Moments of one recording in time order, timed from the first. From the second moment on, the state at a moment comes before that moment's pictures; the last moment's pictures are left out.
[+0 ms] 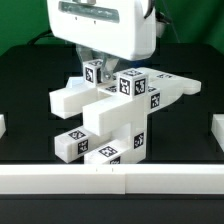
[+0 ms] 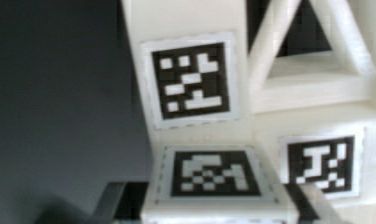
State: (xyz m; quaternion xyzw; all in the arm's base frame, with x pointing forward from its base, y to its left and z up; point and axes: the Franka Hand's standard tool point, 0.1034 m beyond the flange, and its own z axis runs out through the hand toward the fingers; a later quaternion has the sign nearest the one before) arm 0.579 -0.053 0.106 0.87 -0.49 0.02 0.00
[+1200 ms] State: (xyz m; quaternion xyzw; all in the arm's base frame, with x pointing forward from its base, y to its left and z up) arm 0.578 -0.049 0.105 0.99 -0.12 0.02 0.01
